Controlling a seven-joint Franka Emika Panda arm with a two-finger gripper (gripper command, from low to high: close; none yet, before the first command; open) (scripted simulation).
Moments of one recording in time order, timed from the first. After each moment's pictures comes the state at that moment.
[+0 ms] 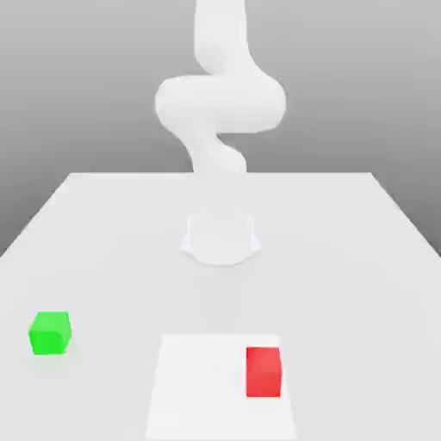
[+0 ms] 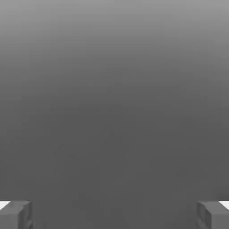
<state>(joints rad) 0.00 -0.71 0.02 -2.34 0.00 2.35 0.82</state>
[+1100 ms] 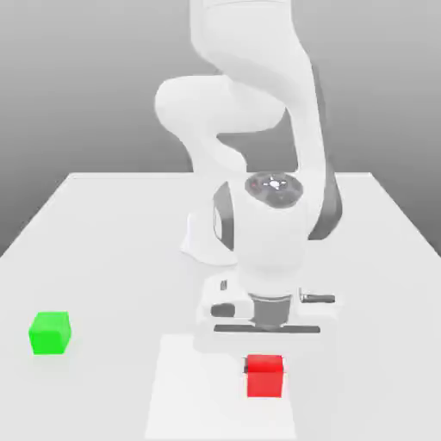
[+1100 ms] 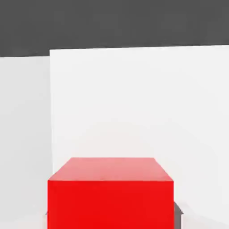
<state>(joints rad) 0.07 0.29 0.06 -2.65 -0.09 2.94 1.03</state>
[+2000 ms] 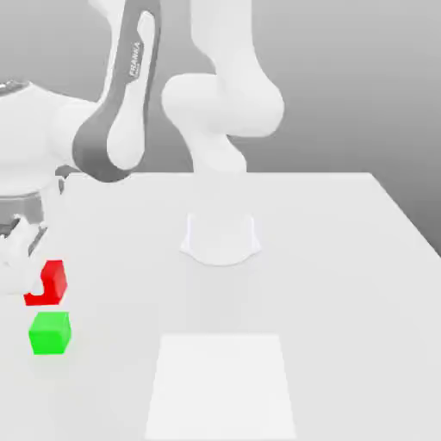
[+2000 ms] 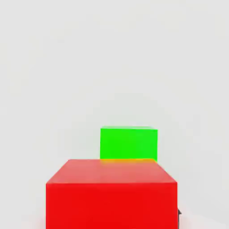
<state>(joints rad) -0.61 0.04 -0.19 -2.66 0.02 2.70 1.64</state>
